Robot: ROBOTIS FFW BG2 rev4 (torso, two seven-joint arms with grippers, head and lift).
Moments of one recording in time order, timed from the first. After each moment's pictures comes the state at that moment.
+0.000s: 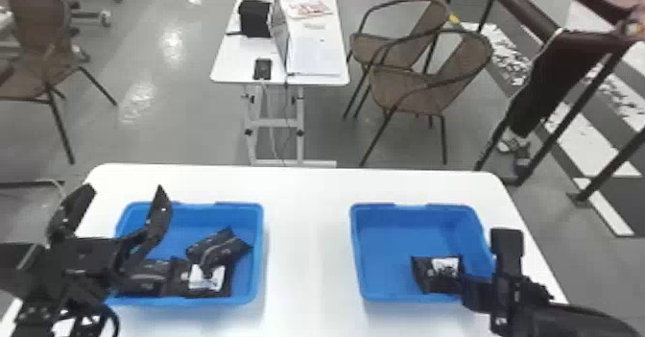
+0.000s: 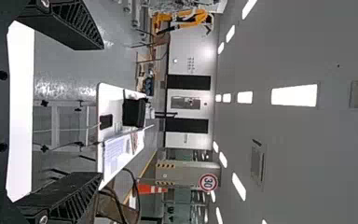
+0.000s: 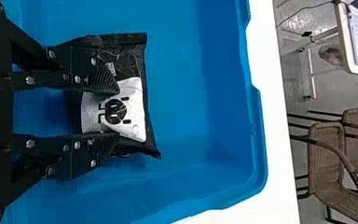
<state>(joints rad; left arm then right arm) 0.33 0.00 0.14 -1.75 0.10 -0.26 -0.21 0.02 -0.09 -0.27 -1.40 0.04 0.72 0.33</state>
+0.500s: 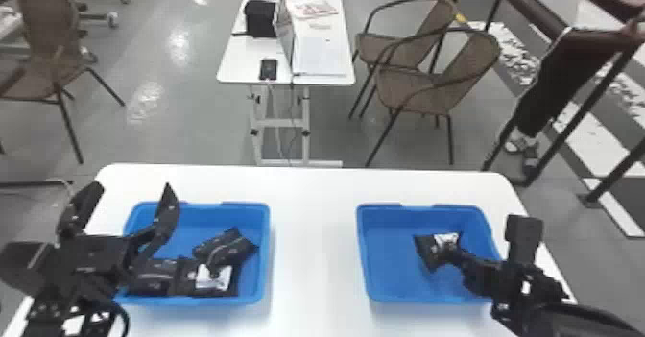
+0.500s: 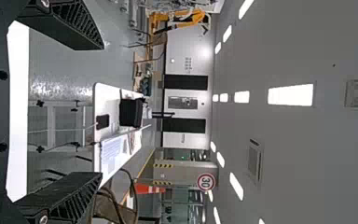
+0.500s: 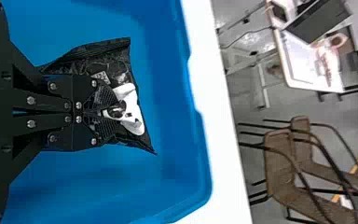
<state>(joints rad) 0.33 0.00 0.14 -1.75 0.10 -0.27 -0.21 0.07 -0.05 -0.28 -1.54 -0.08 0.63 0.32</state>
